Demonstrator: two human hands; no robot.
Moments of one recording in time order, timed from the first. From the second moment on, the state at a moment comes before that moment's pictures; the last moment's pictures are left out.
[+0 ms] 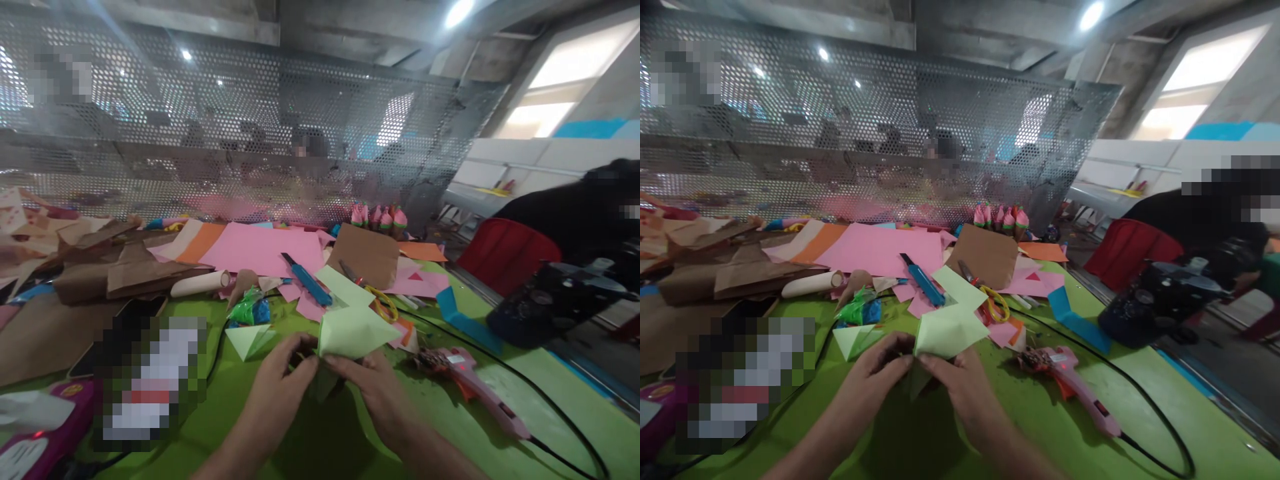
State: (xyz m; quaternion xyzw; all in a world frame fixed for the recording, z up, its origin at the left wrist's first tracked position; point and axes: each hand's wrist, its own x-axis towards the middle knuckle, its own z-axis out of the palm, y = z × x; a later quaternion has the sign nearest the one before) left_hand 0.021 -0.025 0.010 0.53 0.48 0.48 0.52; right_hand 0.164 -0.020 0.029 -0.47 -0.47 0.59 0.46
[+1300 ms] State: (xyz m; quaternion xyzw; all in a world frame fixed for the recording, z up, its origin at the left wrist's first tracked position) left_hand 0.018 -0.022 0.004 0.61 0.55 0.44 0.36; right_hand 0.170 -0.015 0.018 -0.53 -0.57 0.46 0.43
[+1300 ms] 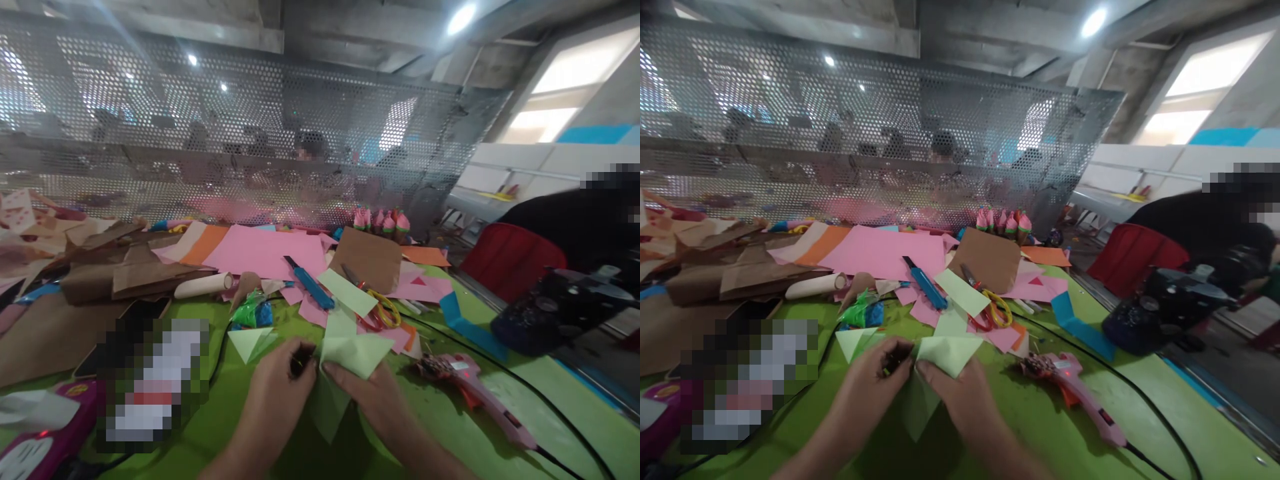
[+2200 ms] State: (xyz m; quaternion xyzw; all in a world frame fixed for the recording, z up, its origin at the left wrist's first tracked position) left_hand 0.025 -0.029 0.004 0.60 0.55 0.45 0.37; right_hand 0.171 -0.011 0.015 -0.52 -0.66 0.38 0.38
